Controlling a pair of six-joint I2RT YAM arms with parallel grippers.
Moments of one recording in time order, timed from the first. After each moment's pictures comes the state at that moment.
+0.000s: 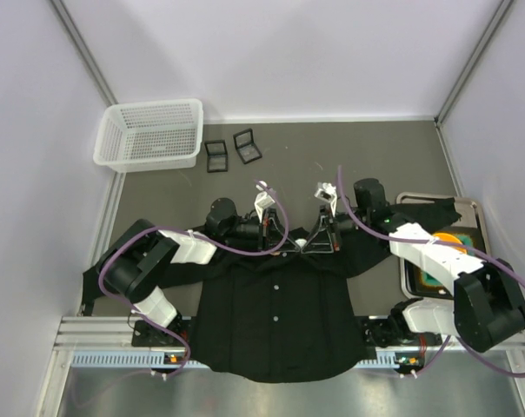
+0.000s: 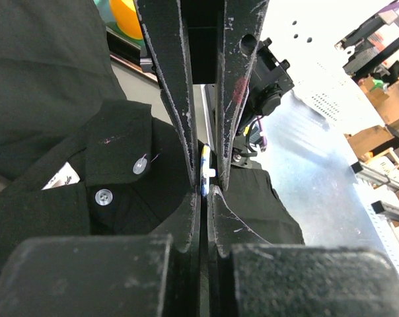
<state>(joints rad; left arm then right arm) -0.65 1.64 0.57 1.13 1.05 -0.64 0.44 1.25 0.68 -0.06 -1.15 0.00</state>
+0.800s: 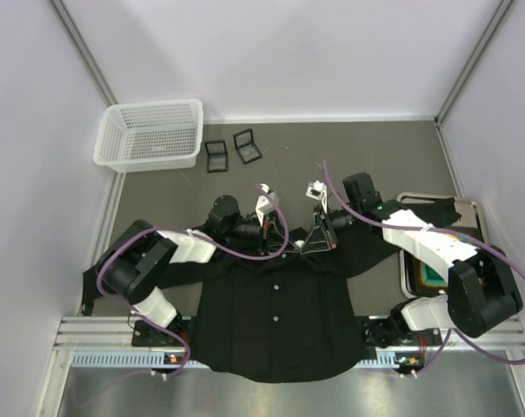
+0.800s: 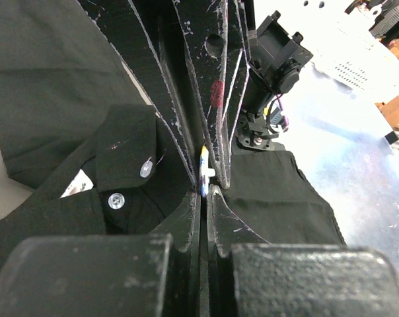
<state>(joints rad) -0.65 1.62 0.59 1.03 1.09 -0.42 0.47 1.34 0.82 -0.34 -1.09 -0.07</state>
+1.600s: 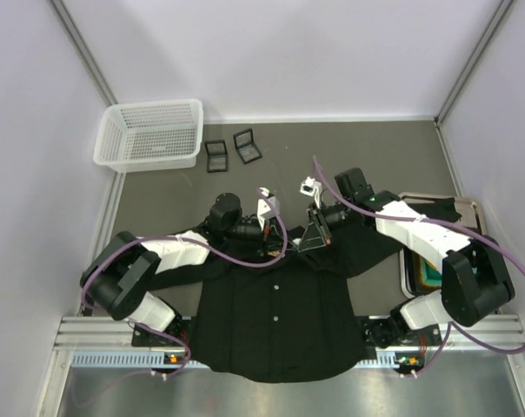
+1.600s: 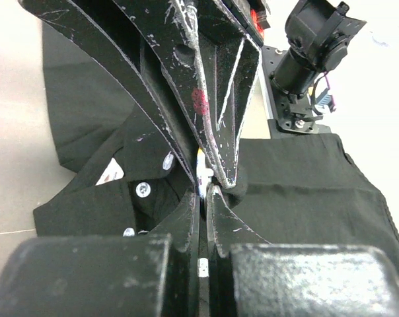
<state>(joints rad) -0.67 1.50 0.61 0.71 0.98 -0.12 0.49 1.40 0.92 -0.46 -0.96 -0.05</state>
